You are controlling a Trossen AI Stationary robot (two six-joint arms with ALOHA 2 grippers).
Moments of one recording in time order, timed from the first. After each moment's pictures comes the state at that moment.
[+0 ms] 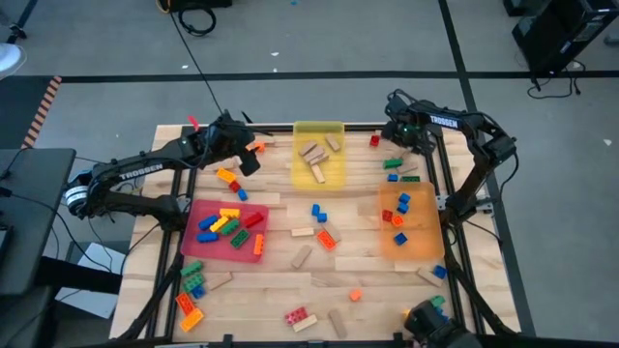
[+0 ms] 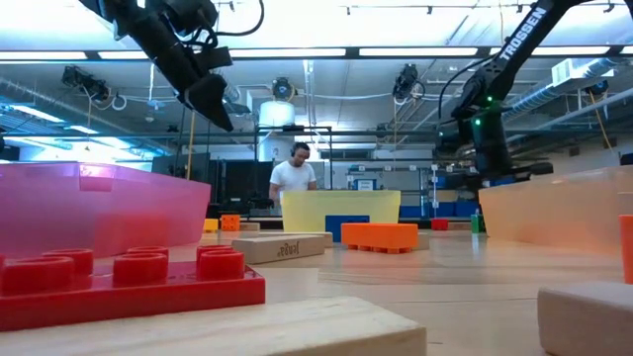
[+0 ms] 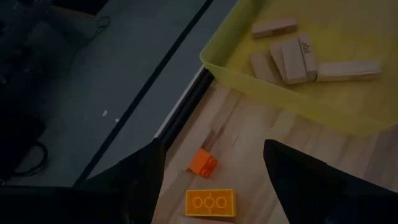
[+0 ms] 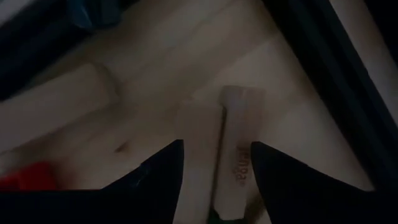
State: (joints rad) left arm 0.51 1.11 0.87 -0.43 -0.32 0.20; right arm -1.03 1.72 1.04 -0.87 0.19 1.17
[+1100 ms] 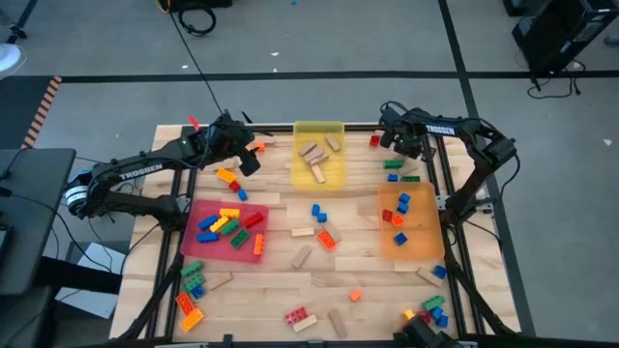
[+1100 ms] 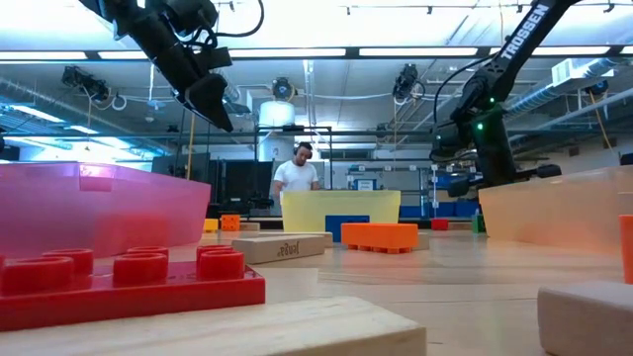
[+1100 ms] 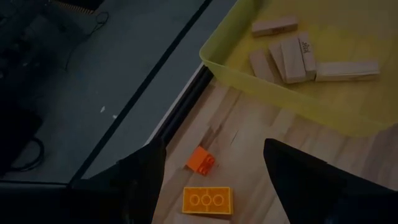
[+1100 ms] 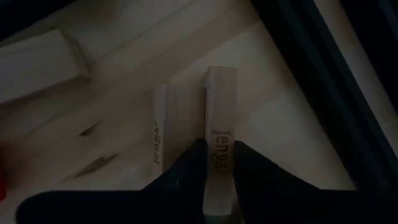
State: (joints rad) left arm 0.50 1.11 0.87 -0.44 -0.32 0.18; right arm -0.93 1.71 0.94 -0.83 0.29 1.21
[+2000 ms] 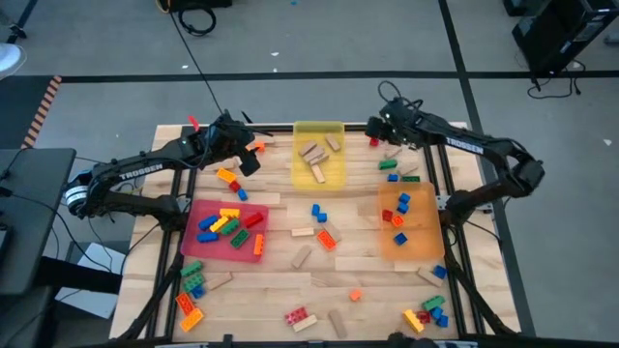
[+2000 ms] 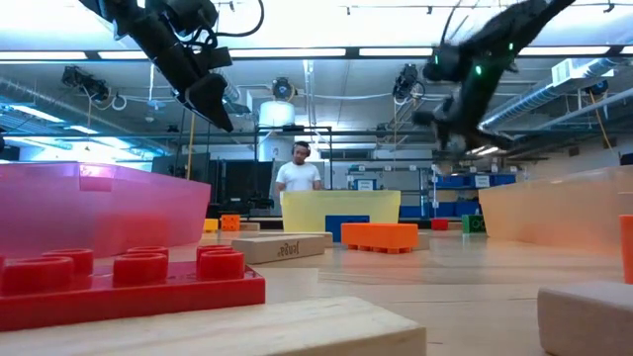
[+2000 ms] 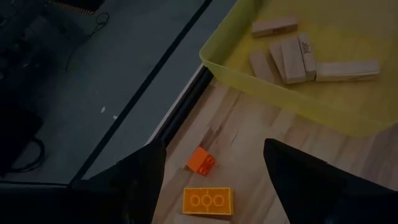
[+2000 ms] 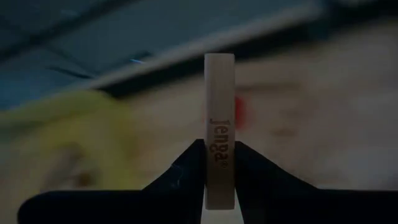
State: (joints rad) left arm 0.50 1.11 0.87 -0.44 -0.32 0.18; right arm -0.77 1.38 0.95 -0.54 0.21 1.00
